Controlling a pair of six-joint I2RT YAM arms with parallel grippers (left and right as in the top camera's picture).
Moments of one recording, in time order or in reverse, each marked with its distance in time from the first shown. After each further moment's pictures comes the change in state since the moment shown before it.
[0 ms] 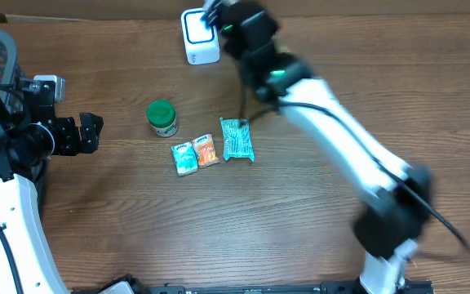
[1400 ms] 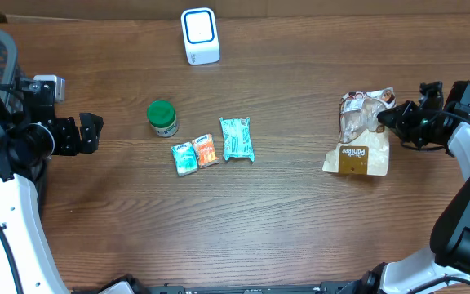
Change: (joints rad) left arm 0.000 0.000 0.000 0.001 0.000 0.000; right arm -0.983 -0.137 -0.731 -0.084 -1.014 0.724
